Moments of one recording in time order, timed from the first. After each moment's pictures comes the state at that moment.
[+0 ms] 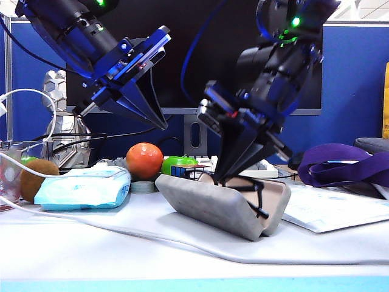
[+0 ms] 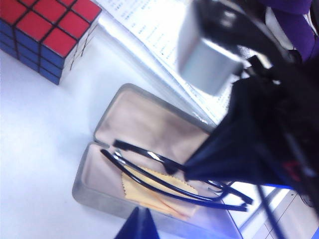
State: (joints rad) left arm -0.52 1.55 1.11 -0.39 0.40 -0.22; right arm 0.46 1.91 1.44 -0.88 -0.57 -0.04
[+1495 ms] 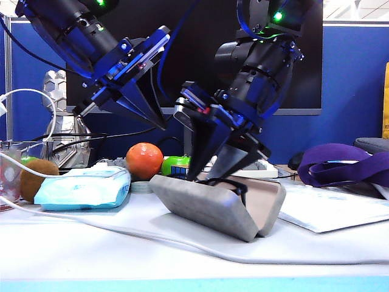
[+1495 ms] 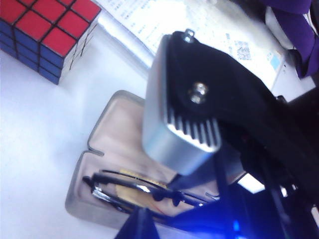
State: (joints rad) left arm -0.52 1.55 1.11 -0.39 0.40 -0.22; right arm 0.55 1.92 1.44 -0.83 -0.53 -0.03
